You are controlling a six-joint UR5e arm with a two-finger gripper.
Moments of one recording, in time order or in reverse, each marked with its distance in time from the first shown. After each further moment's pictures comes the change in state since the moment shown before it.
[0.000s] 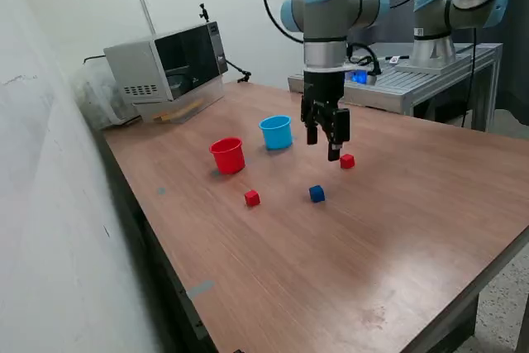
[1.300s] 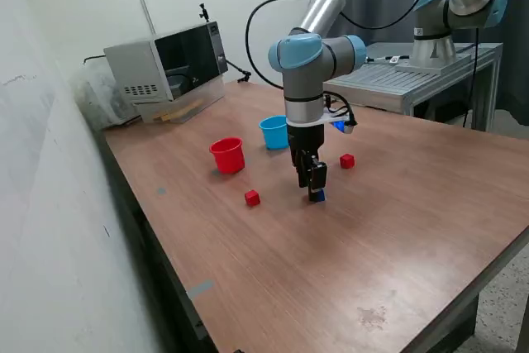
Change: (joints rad) arm -0.052 0.158 -0.076 -0.011 0.003 -0.003
